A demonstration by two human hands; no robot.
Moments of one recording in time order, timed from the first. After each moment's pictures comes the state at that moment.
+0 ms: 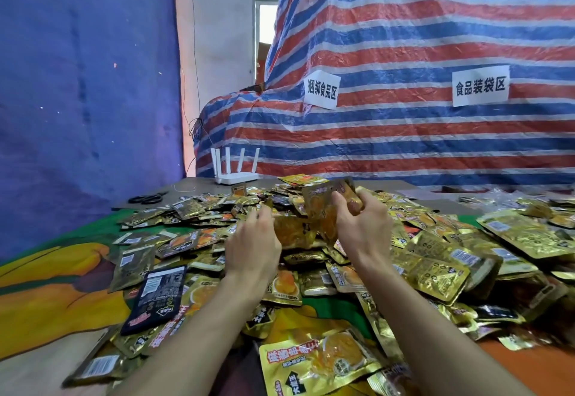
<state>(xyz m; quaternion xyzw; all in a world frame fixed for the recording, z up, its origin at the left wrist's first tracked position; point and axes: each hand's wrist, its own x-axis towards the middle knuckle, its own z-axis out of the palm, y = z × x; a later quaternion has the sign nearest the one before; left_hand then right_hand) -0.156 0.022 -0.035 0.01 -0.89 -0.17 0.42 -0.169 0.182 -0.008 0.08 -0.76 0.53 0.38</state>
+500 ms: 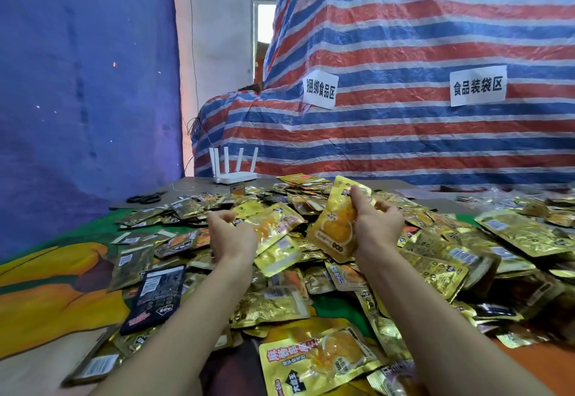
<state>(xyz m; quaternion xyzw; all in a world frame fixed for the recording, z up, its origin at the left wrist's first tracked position) -0.155 0.014 -0.020 0.20 -0.62 -0.68 0.33 -0.182 0.189 -0.002 -0.07 -0.51 0.83 0.22</state>
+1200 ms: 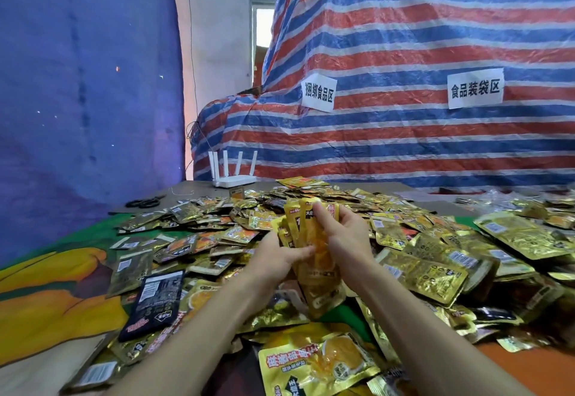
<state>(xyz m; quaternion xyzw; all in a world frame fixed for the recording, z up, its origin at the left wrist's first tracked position) -0.146 0.039 -0.032 -0.05 -0.69 -0.72 0.04 -0.167 0.167 -0.011 0.07 -0.69 0.71 0.15</state>
